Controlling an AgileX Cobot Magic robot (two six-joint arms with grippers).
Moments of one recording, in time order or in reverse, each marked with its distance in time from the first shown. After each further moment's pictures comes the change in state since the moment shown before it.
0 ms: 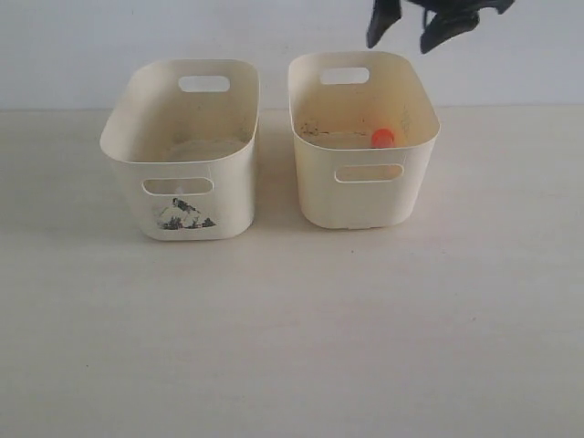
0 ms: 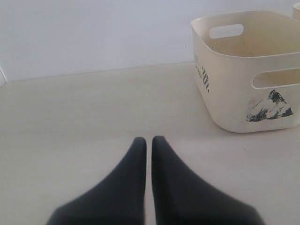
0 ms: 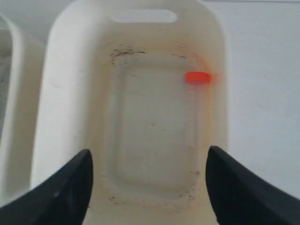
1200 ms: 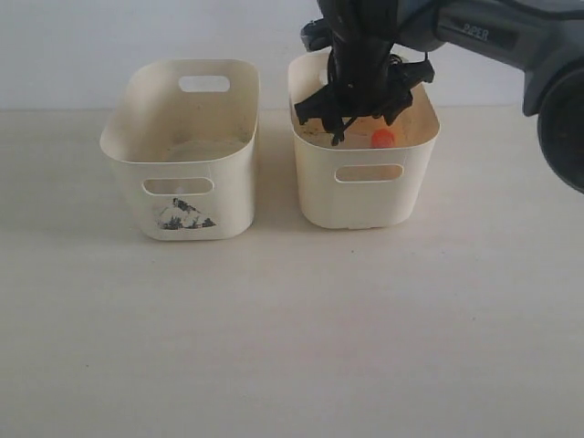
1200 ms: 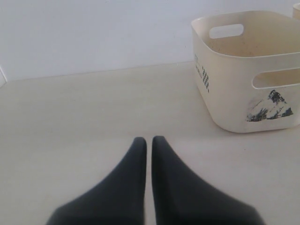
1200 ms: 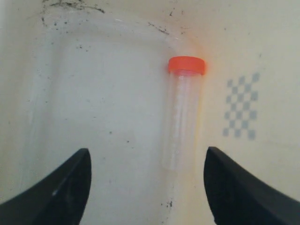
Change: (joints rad) left arm 0.000 0.000 0.000 0.000 0.000 0.000; right arm 0.230 0.253 -0.002 -0.562 -0.066 0.284
